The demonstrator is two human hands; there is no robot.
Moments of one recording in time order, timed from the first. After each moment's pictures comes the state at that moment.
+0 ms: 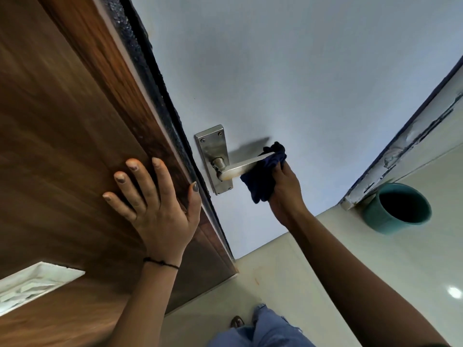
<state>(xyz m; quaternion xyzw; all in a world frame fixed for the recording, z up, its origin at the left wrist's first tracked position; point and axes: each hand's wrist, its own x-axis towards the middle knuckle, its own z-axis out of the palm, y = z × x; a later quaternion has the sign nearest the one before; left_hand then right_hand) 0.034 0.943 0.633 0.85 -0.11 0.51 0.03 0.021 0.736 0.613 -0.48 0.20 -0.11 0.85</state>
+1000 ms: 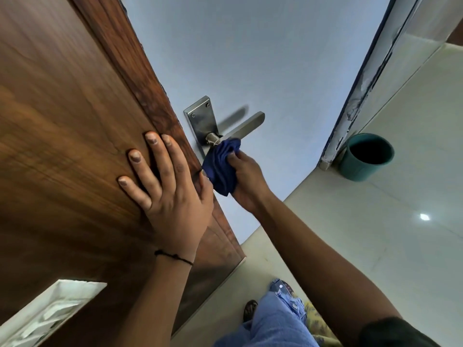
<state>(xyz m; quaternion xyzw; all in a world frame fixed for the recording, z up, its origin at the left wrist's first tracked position) 0.027 0.960 0.639 0.87 -0.22 0.44 0.01 0.018 0.832 0.612 -0.34 0.24 -0.10 0.90</state>
